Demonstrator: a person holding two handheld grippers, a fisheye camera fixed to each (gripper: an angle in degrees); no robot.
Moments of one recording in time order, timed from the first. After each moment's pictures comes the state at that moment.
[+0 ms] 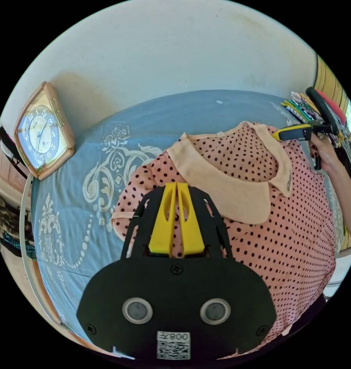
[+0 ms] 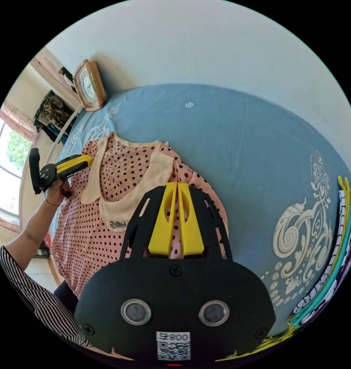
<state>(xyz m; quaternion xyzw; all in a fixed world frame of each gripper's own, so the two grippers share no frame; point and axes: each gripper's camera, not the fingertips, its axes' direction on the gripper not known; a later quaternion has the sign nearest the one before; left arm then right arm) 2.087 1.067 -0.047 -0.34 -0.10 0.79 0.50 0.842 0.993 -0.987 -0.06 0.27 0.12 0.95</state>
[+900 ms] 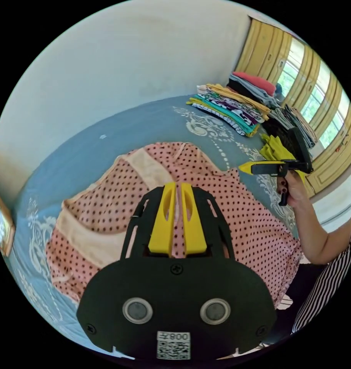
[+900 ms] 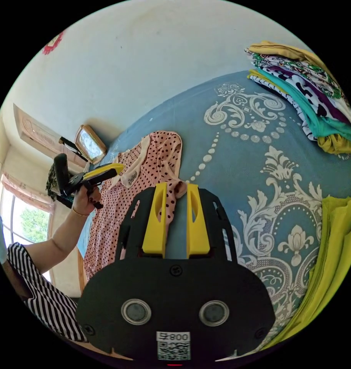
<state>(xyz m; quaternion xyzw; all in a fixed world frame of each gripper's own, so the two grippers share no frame) 2.077 1.217 -0.031 -0.49 0.09 0.78 0.38 0.740 1.273 -1.100 0.15 0.24 0.29 0.92</state>
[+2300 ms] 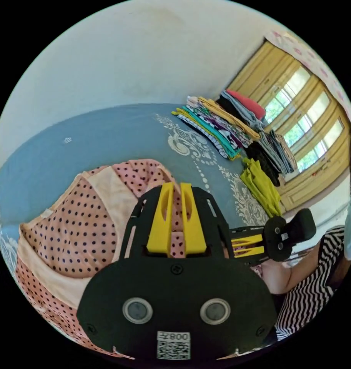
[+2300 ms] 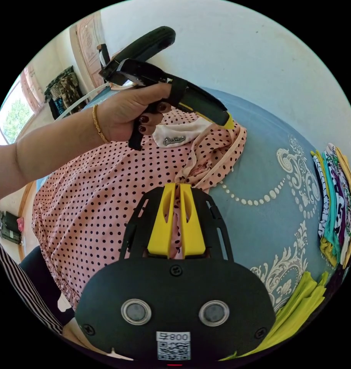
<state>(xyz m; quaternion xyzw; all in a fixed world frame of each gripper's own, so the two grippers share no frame) 2.070 1.264 0.138 -0.57 0.15 0.69 0.42 0.641 1.344 -0.878 -0.03 0.36 0.03 0.93</state>
